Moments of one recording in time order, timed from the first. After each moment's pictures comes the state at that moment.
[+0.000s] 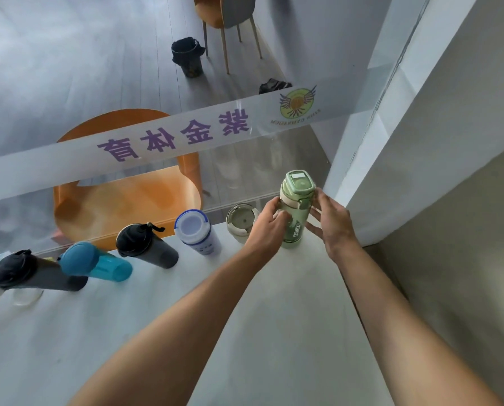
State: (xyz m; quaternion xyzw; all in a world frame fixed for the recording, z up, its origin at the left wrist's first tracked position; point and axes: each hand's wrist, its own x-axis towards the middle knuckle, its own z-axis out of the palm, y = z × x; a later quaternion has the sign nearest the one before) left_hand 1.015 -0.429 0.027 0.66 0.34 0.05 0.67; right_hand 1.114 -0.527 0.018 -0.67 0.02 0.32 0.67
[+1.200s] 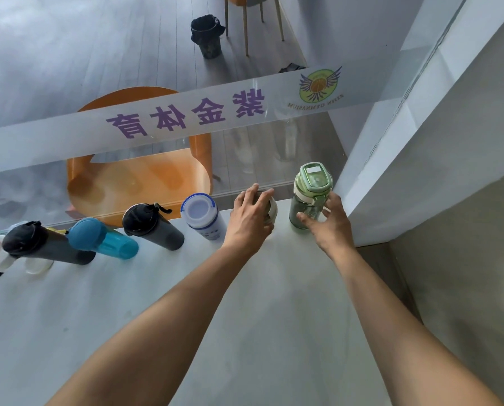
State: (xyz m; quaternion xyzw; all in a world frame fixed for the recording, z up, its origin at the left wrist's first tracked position) left_hand 0.984 -0.388 -0.001 0.92 0.31 -0.01 0.24; right_hand 1.109 -0.528 -0.038 -0.83 -0.15 0.23 0.49
